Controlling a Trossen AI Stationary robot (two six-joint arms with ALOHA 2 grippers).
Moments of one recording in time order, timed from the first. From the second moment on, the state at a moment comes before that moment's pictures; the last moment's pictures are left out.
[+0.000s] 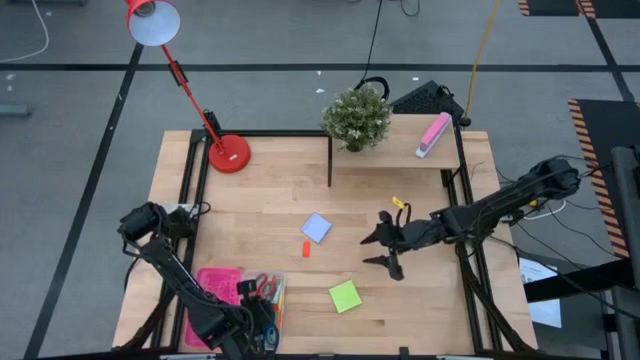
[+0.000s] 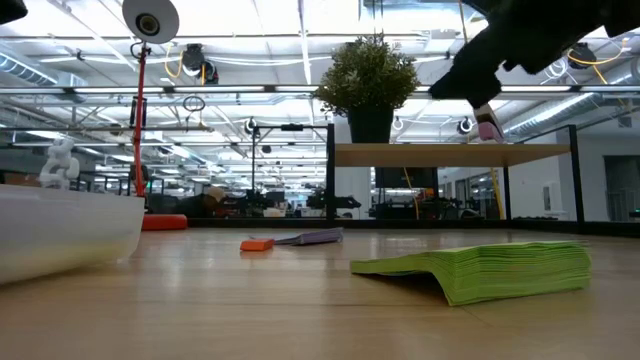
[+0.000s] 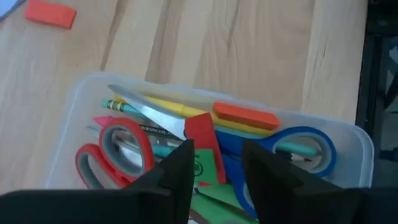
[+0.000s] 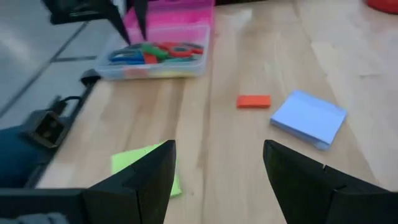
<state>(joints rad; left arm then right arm) -0.90 1.89 1.37 -0.84 -0.44 -1.03 0.35 1.20 0.57 0.13 0.15 0.28</state>
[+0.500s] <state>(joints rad) -0.89 1.88 1.32 -0.91 -0.22 -1.16 0.31 1.46 0.57 0.40 0.15 0.10</state>
